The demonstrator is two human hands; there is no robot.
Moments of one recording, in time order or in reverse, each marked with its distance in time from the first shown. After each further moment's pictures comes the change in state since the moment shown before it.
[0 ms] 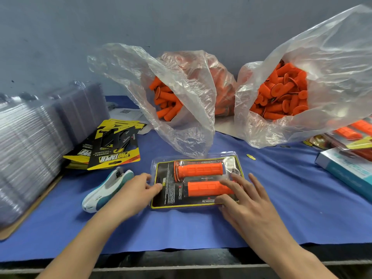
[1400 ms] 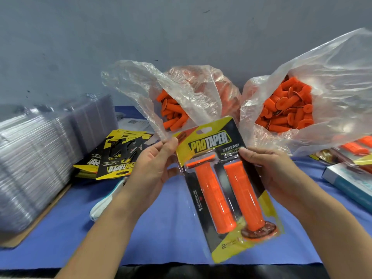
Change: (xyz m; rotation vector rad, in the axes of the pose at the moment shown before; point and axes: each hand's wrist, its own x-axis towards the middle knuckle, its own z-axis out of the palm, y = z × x) left_hand -0.009 0.083 -0.029 -1.057 -0.108 0.399; right_hand 0.099 0.045 -0.066 1.608 -0.228 0.841
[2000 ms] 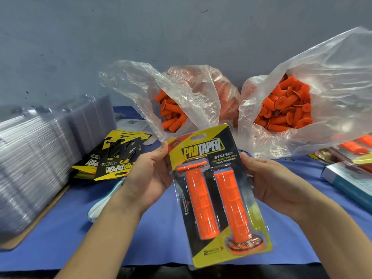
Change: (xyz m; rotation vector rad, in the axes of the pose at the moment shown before) left_hand 0.006 -0.007 -0.007 -0.311 -0.055 -0.240; right_hand -0.001 0.015 -0.010 0.069 -0.135 0.129
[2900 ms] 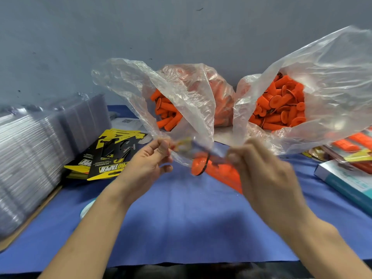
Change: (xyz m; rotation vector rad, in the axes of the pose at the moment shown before) left_hand 0.021 -0.006 -0.017 0.312 0.048 0.163; right_hand -0.024 0.001 0.033 -1.326 0.539 -1.168
